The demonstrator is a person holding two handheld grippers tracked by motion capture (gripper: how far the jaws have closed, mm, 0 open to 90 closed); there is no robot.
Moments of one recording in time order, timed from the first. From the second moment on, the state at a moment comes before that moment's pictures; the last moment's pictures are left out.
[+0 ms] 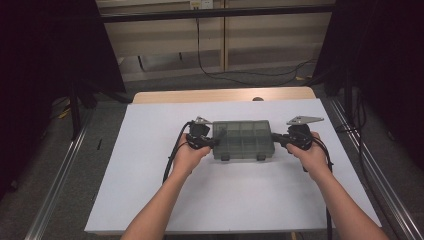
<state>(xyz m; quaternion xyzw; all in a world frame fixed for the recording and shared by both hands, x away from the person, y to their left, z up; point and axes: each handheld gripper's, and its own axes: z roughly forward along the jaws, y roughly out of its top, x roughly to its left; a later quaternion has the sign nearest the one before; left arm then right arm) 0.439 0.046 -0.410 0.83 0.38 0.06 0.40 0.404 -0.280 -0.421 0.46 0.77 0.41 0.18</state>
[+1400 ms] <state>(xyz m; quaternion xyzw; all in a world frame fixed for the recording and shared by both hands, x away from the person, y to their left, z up) 0.434 0.042 -0.413 0.83 0.38 0.08 0.40 0.401 -0.280 -0.427 0.45 0.76 0.42 0.20</state>
